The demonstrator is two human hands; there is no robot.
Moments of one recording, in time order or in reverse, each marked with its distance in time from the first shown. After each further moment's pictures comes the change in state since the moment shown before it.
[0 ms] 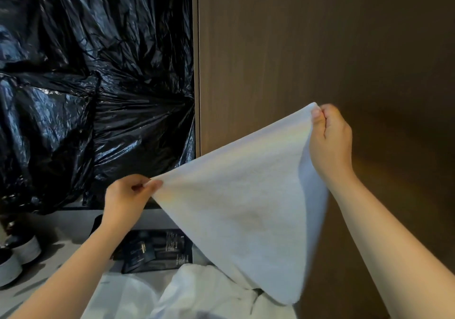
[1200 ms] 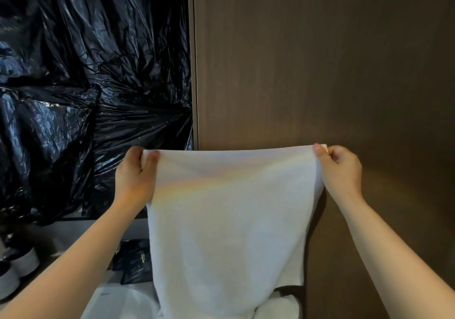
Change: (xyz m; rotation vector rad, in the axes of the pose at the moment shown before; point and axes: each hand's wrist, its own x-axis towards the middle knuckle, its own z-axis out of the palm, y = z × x) left_hand 0.033 0.057 -0.001 -0.070 0.165 0.015; right_hand -0.018 0.058 -0.010 -0.007 -0.005 0.329
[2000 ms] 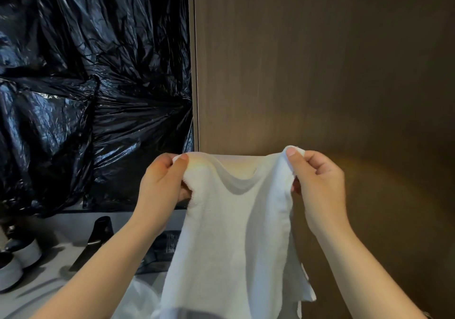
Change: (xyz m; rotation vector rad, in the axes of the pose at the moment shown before) left_hand -0.066 0.064 -0.008 -0.450 -0.268 -0.206; right_hand -0.088 -0.073 -0.002 0.622 -0.166 0.116
